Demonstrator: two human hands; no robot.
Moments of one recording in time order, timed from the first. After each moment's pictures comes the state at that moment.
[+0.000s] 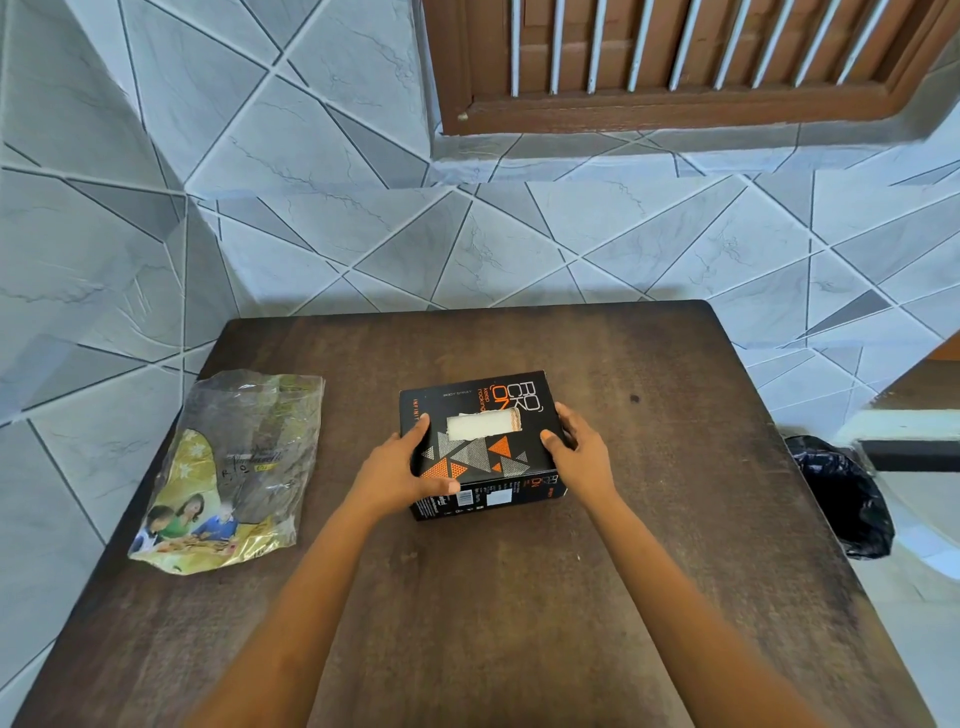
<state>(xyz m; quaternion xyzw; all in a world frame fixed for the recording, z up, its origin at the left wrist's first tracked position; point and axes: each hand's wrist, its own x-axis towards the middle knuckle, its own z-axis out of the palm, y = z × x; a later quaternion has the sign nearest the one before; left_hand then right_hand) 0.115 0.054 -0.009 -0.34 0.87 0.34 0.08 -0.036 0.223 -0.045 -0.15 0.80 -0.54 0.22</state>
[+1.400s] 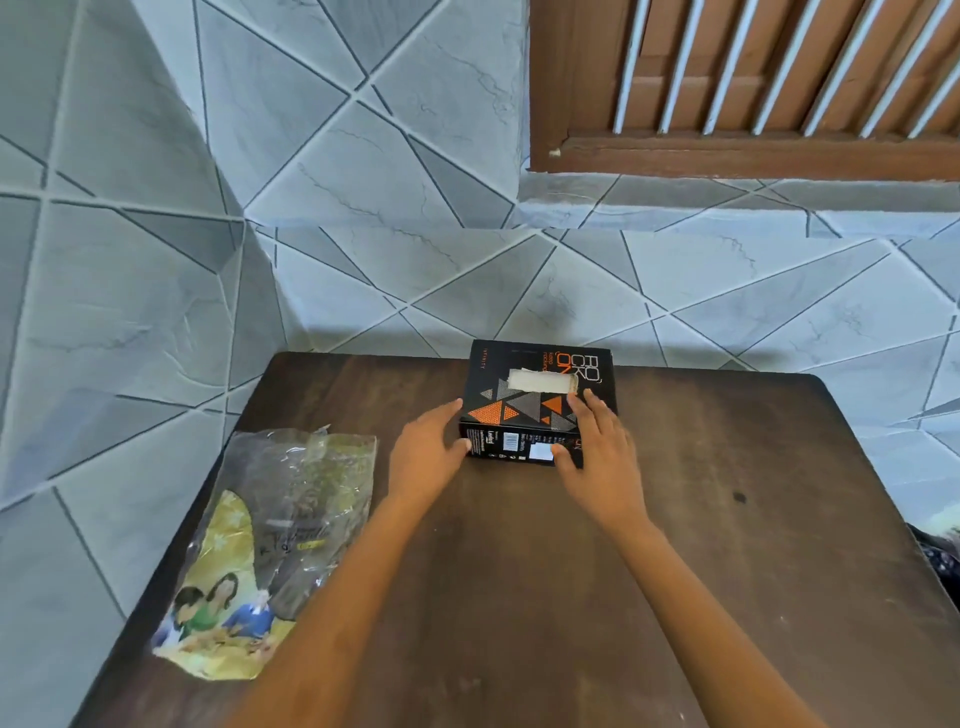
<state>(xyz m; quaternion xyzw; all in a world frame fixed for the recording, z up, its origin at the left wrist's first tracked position) 0.054 -0.062 -0.006 -0.38 0.86 0.33 -0.11 -0.073 0.098 -0.019 -0.38 0.88 -0.28 0.03</state>
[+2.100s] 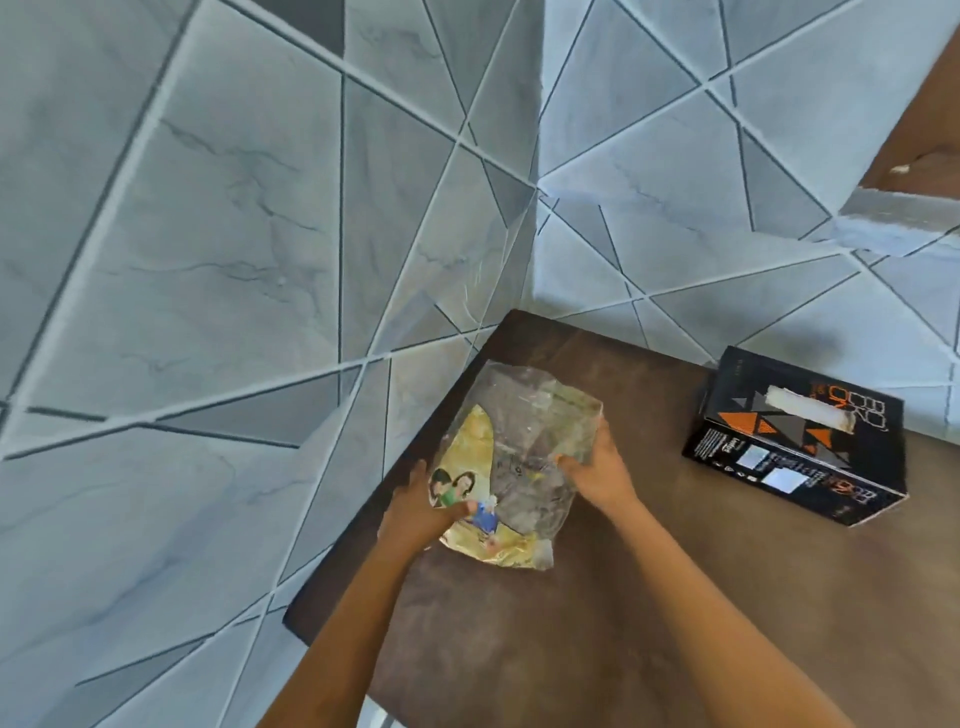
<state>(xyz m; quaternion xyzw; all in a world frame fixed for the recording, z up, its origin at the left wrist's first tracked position) 0.329 -0.113 -0.056 -0.62 0.66 0.42 -0.04 0.100 -0.058 -0.057 -0.39 0.79 -0.35 0.33</state>
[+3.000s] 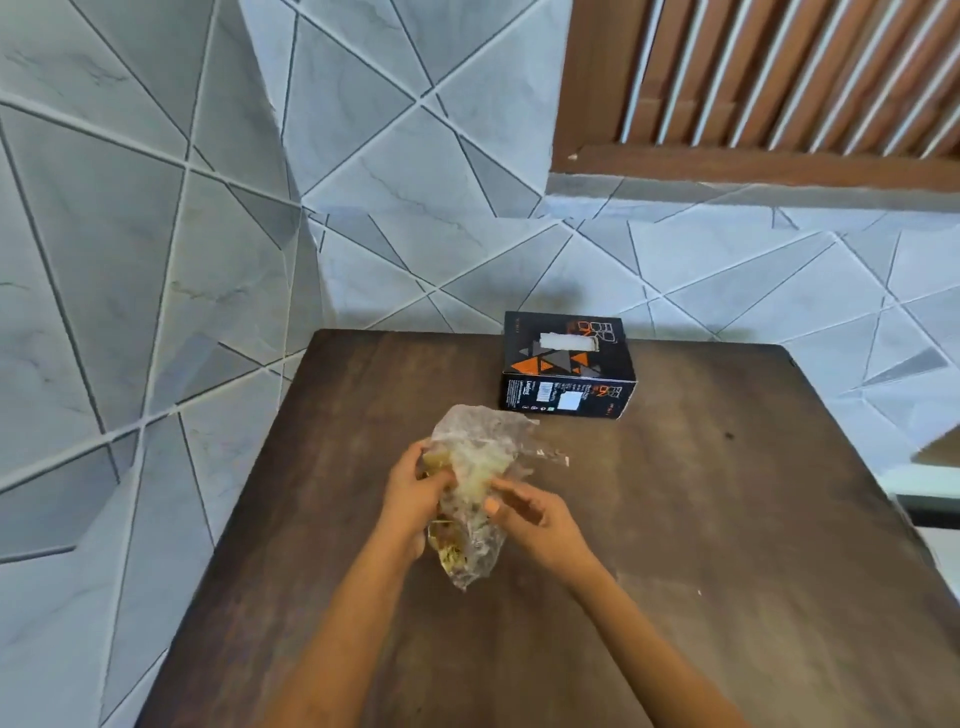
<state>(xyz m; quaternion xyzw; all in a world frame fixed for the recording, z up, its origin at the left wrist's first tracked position) 0.201 -0.023 -0.002 -0.42 0.56 0.69 -0.18 0.122 0.113 -0.020 -0.32 0.70 -0.55 0.32</state>
